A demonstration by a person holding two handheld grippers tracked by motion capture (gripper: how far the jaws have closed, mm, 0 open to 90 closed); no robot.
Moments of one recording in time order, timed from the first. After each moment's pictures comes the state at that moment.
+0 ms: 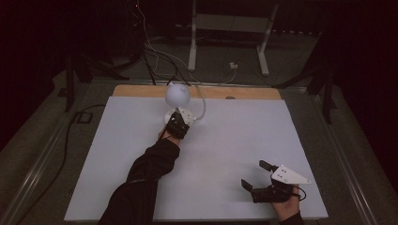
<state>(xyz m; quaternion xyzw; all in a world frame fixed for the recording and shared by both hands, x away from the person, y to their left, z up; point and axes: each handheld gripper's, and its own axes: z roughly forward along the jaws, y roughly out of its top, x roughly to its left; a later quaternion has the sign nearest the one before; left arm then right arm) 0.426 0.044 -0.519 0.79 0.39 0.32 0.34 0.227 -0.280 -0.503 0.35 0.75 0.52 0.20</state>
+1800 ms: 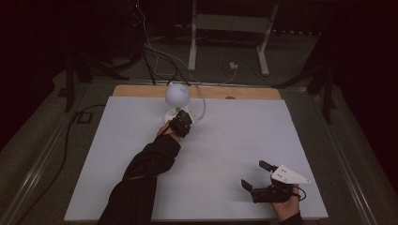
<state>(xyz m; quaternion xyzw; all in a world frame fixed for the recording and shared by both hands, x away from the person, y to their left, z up) 0.431 0.036 -0.512 0.84 0.33 0.34 0.27 0.227 -0.281 -0.504 0.35 0.75 0.52 0.20</state>
